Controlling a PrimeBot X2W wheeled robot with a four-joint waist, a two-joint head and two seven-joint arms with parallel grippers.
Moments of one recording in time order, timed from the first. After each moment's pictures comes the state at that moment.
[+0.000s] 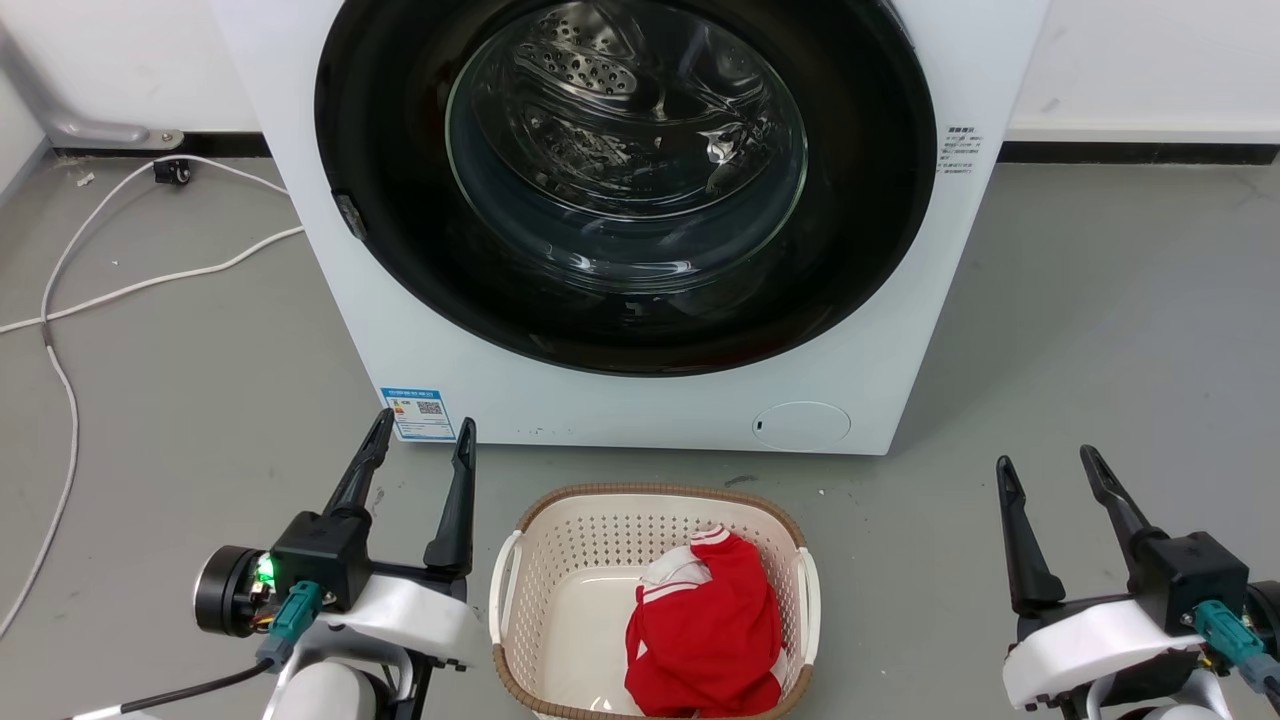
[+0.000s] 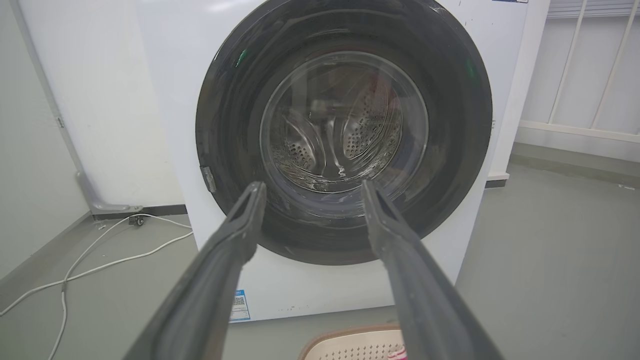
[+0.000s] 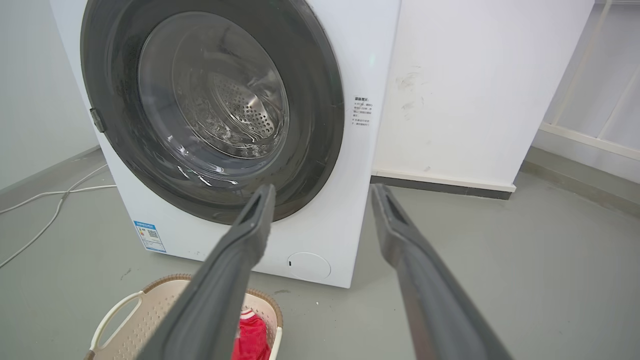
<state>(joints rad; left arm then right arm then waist) -0.13 0.10 -0.09 0.16 -0.10 -0.09 -0.25 0.00 -0.05 -0.04 0.03 0.00 0.13 -0.13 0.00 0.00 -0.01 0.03</state>
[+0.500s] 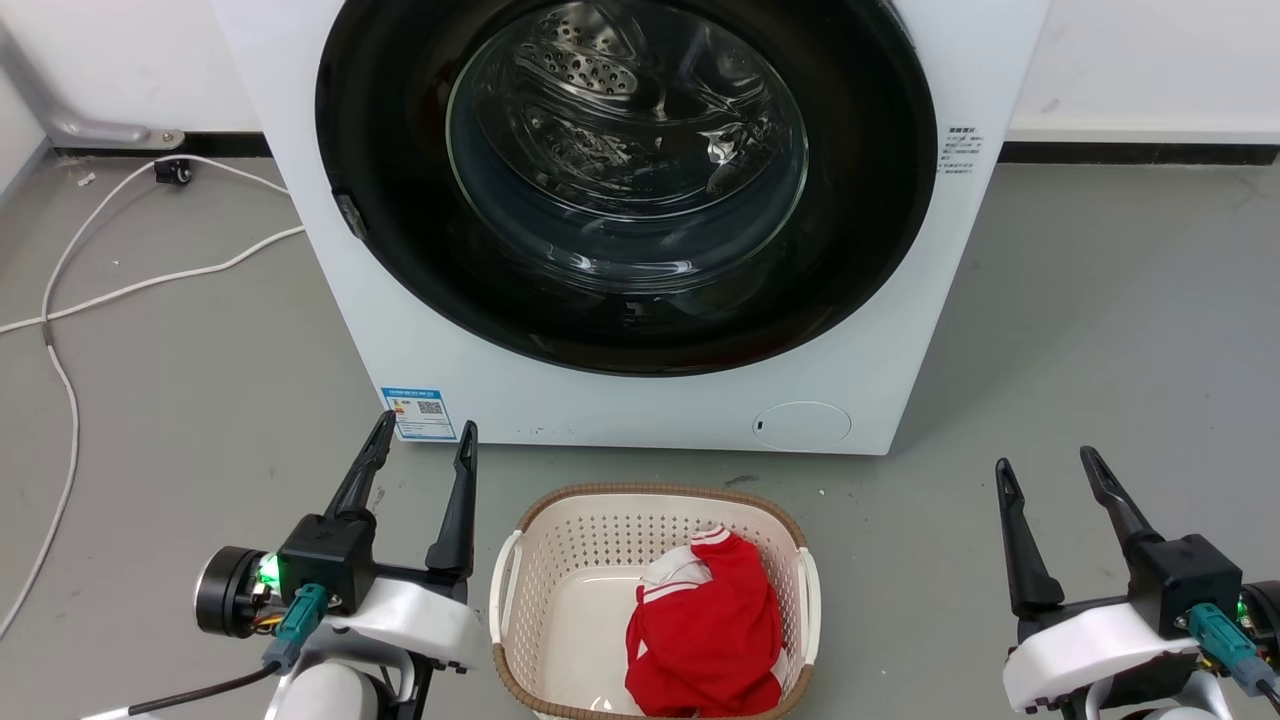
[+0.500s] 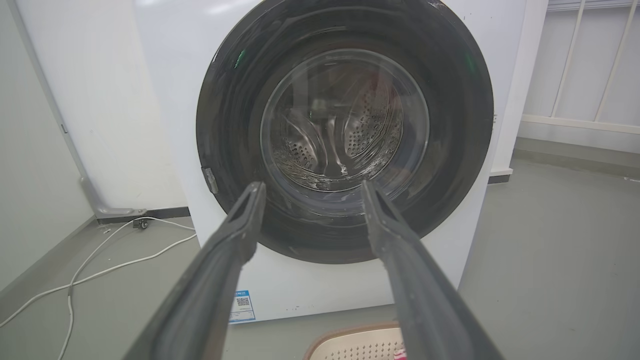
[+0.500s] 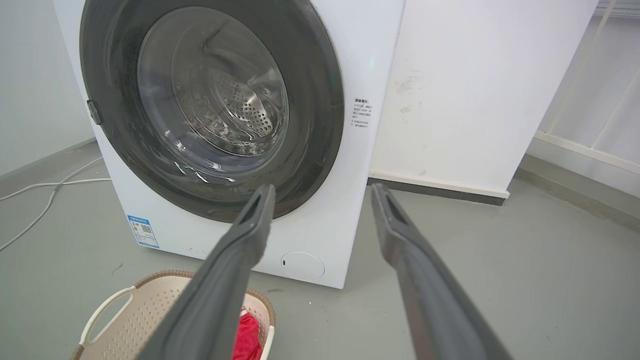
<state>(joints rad) -0.13 0.09 -0.08 0.17 -0.06 -0.10 -0.26 0.01 -0.05 -0.04 0.03 -0.04 0.13 -0.13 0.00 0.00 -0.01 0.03</state>
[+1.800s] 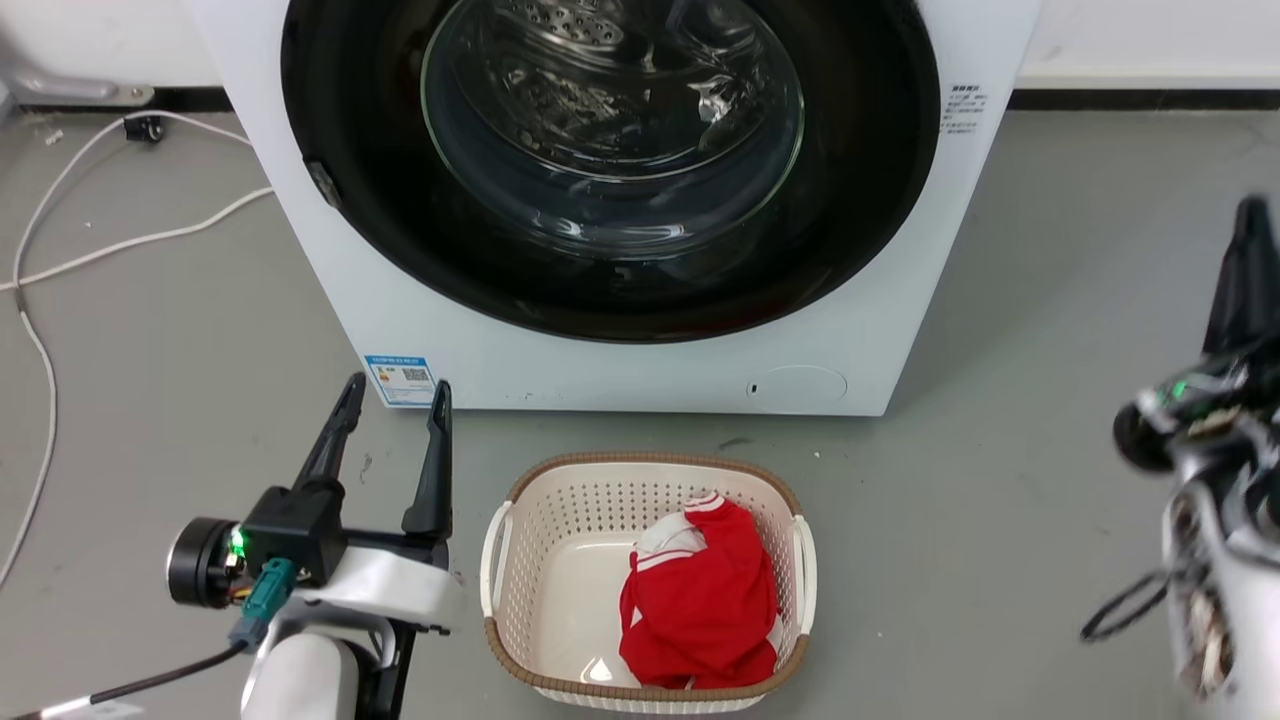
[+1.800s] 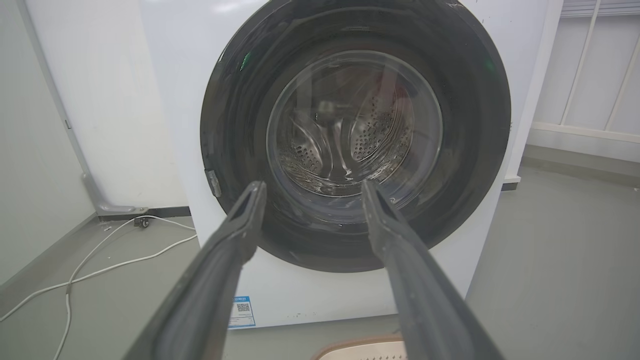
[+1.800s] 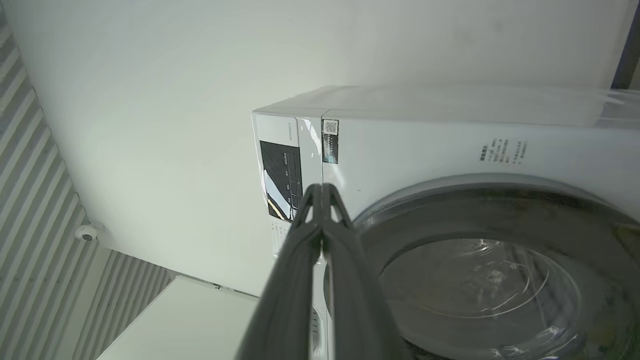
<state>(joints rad) -0.16 0.08 -0.03 0.15 -0.07 -0.11 -0.26 -0.38 -0.09 -0.14 0.16 1.65 0.13 -0.14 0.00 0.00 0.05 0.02</state>
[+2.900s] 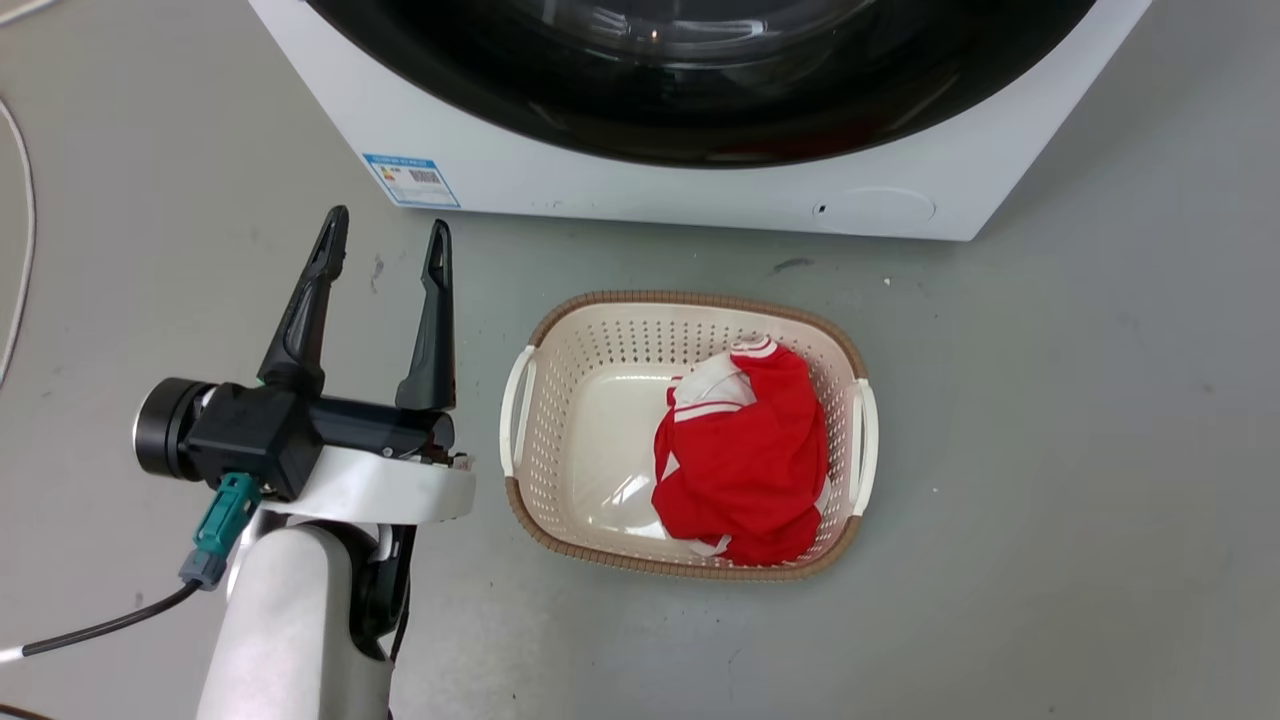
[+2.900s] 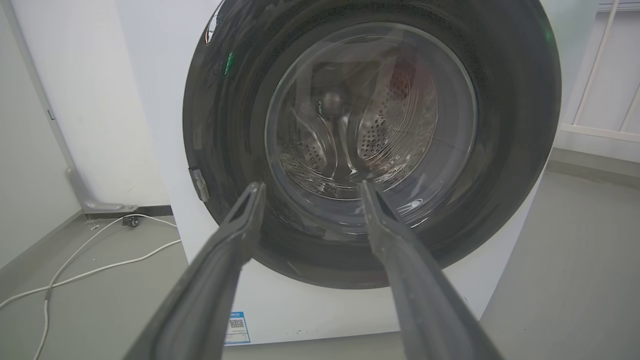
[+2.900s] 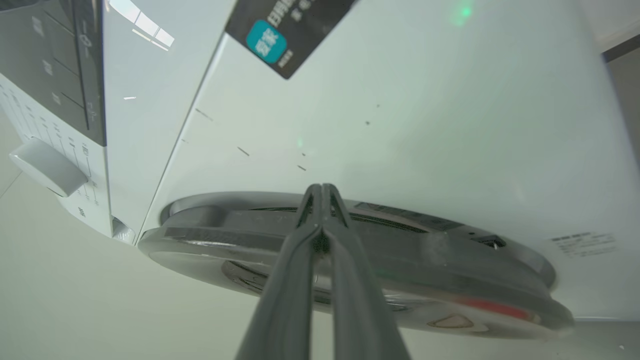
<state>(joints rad) -0.32 0.06 -0.04 0.00 -0.08 -0.12 -0.26 -1.62 -0.30 0.33 1.23 1.33 0.13 0.34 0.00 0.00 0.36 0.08</state>
